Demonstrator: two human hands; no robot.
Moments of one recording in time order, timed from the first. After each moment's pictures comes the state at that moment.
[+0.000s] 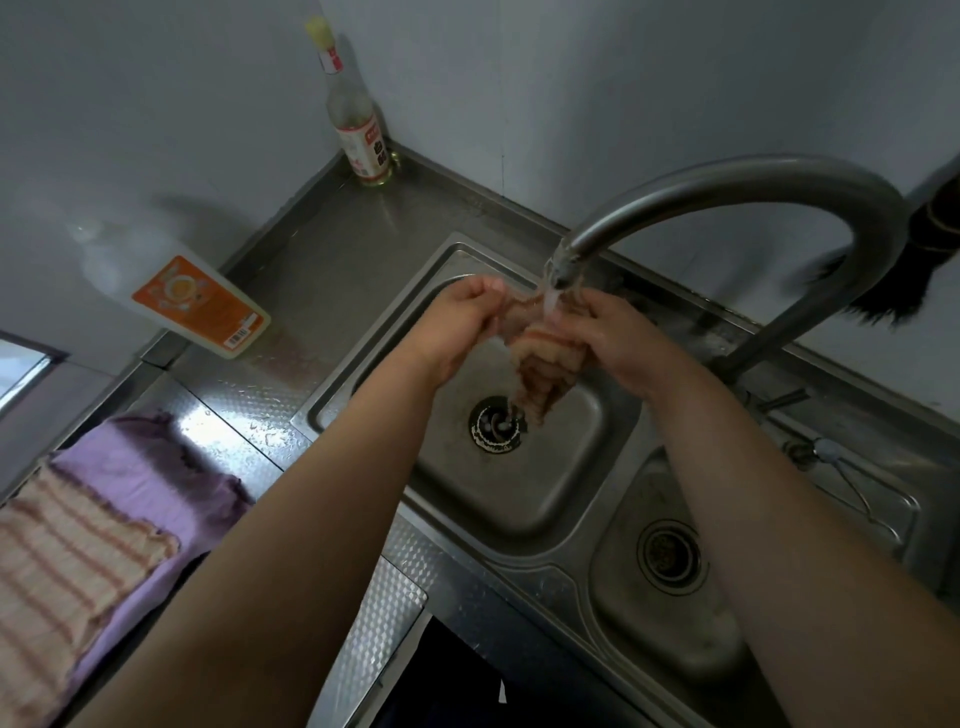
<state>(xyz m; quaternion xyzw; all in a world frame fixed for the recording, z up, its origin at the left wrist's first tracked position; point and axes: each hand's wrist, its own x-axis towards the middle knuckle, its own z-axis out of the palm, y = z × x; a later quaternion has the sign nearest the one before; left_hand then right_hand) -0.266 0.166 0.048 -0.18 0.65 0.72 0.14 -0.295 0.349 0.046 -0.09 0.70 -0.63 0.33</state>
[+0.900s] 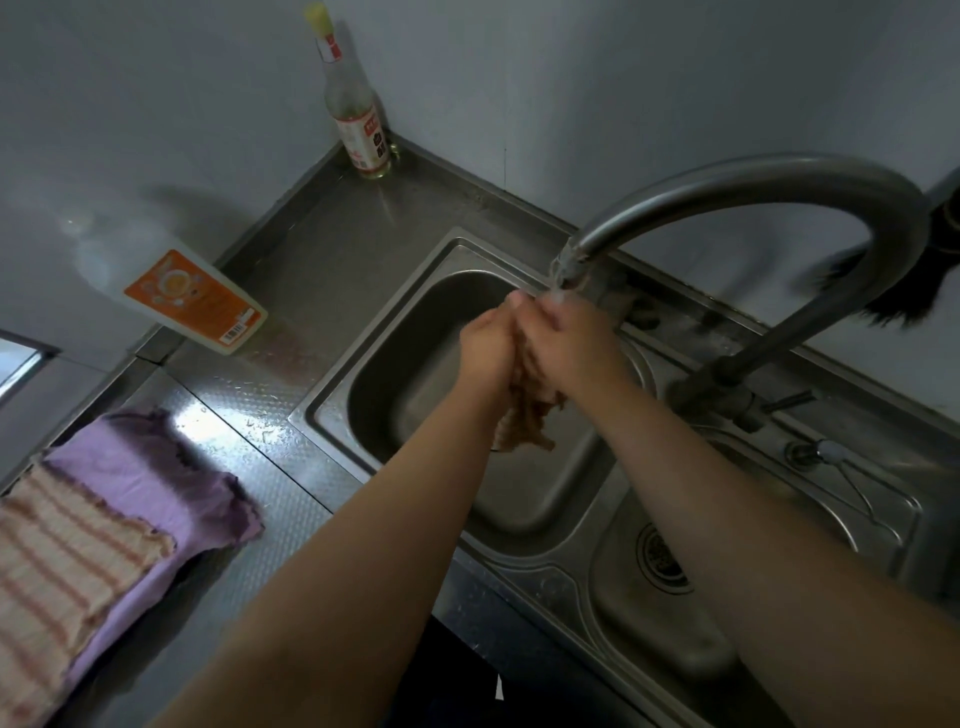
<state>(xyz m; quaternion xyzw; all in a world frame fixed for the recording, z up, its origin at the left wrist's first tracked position) -0.250 0.213 0.036 -0.32 0.59 0.74 0.05 -0.269 0.304 0.049 -0.09 0.87 -0.46 0.12</state>
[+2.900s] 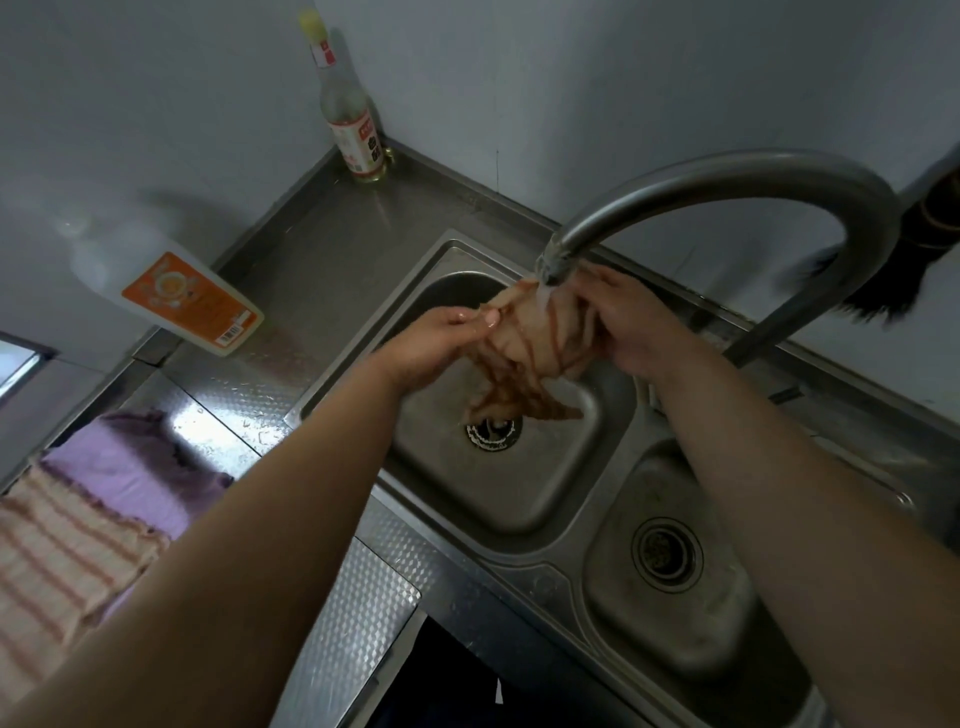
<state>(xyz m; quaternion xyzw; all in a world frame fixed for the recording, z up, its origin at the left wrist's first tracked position) -0.257 0.136 0.018 -0.10 0.69 0.67 0.28 -0.313 0.355 0.050 0.01 0.65 -0.68 0.33</state>
